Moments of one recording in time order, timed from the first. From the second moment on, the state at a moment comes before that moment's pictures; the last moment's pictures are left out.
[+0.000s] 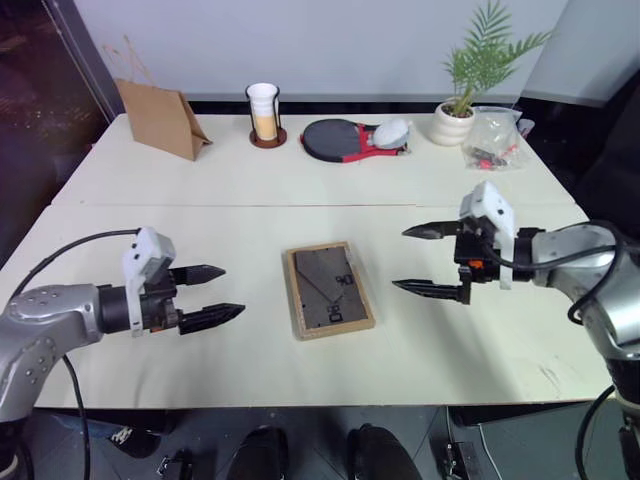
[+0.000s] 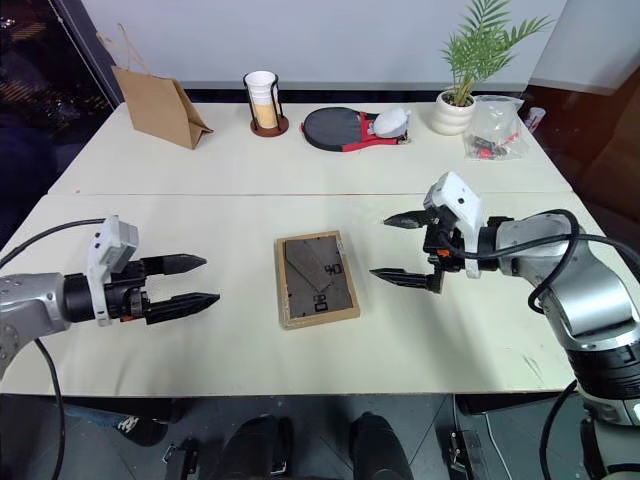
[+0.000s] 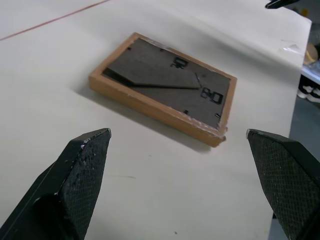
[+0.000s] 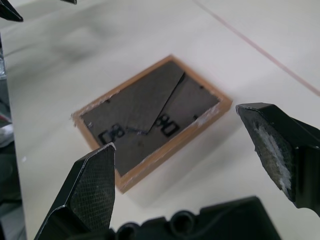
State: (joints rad) left arm -0.09 0.94 0.29 -0.42 -0.81 0.79 -0.96; right arm -0.45 -0.92 0.00 -0.32 0.42 0.56 1.08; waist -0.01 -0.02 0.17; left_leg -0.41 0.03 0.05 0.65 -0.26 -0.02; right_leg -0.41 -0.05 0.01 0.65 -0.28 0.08
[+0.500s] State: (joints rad) left arm -0.13 0.89 0.26 -0.45 -0.84 0.80 -0.94; right arm -0.38 -0.99 -0.03 -0.32 0.42 0.57 1.09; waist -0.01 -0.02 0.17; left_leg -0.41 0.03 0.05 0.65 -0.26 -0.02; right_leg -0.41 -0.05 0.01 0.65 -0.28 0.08
